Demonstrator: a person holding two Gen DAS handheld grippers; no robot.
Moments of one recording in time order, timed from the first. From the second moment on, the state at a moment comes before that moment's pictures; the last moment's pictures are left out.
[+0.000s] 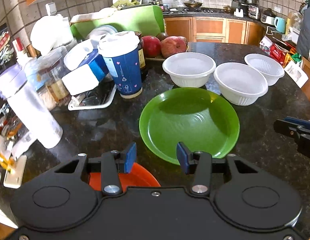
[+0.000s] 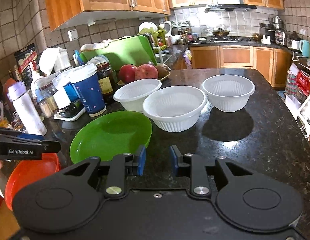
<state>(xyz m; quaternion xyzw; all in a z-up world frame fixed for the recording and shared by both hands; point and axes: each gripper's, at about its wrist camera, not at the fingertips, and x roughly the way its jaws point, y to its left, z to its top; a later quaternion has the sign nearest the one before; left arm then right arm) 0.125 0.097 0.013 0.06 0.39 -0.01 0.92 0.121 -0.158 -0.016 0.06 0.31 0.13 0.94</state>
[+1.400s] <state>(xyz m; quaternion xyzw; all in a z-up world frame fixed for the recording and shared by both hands) 0.235 0.134 -0.031 0.09 0.48 -0.10 0.87 0.205 -0.094 -0.060 0.05 0.39 0.06 0.92</state>
